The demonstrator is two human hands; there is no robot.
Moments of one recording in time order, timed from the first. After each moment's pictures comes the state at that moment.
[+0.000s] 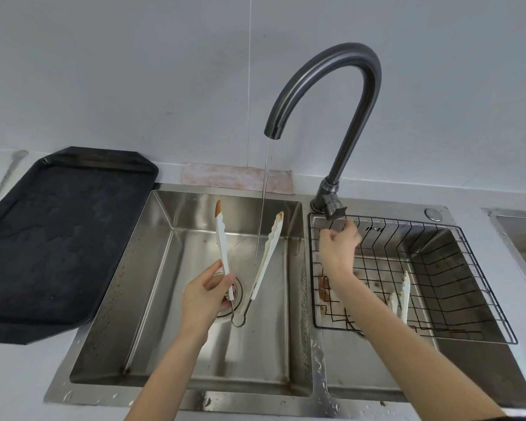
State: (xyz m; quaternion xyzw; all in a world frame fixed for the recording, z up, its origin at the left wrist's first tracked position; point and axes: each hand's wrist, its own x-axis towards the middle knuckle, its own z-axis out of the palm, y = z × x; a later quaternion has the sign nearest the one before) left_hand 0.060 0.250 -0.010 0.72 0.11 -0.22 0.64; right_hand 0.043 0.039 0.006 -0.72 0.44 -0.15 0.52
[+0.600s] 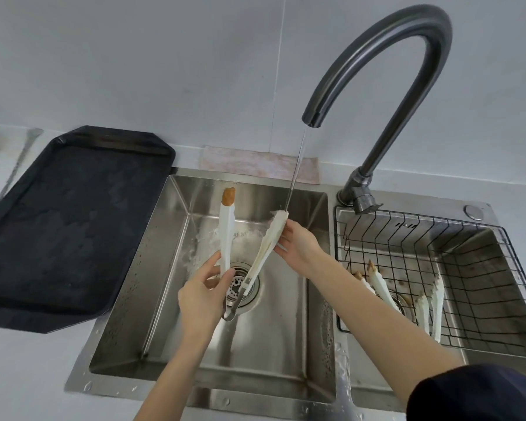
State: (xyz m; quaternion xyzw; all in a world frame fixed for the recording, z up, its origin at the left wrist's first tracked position) left_hand 0.070 0.270 -0.013 0.81 0.10 -0.13 0.56; right_hand 0.109 0.095 -0.028 -0.40 0.38 0.07 0.83
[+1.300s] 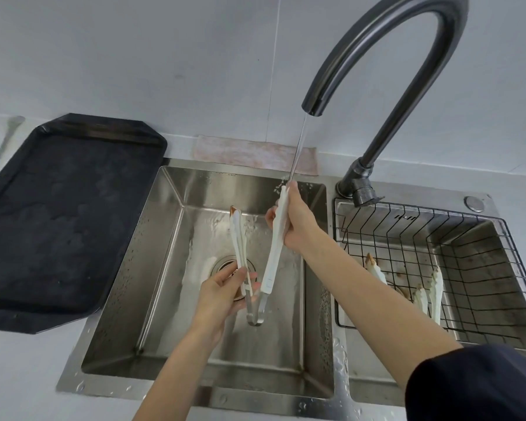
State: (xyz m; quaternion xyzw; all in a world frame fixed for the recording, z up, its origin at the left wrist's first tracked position) left_hand 0.071 0.256 -0.023 0.62 0.18 -0.34 0.68; right_hand 0.134 0.095 -0.002 -0.32 0.43 0.02 0.84
